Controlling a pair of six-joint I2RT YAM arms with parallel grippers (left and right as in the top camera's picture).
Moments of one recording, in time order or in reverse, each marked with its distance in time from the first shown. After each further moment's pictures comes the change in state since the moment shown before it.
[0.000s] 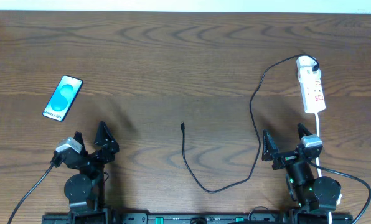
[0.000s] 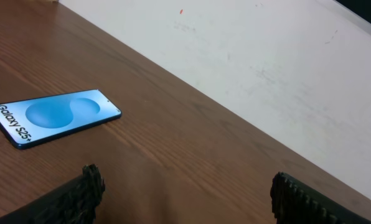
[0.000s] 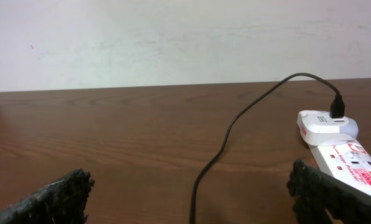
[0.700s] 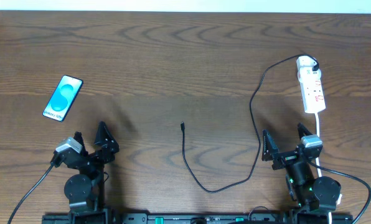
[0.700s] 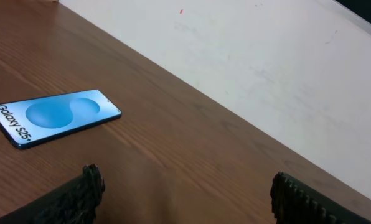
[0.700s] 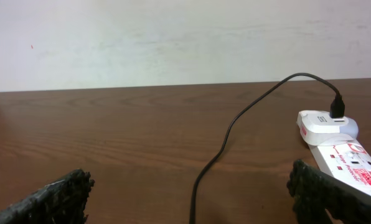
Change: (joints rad) left arm 0.000 0.000 0.000 0.000 0.000 0.000; right arm 0.000 0.000 0.000 0.000 0.000 0.000
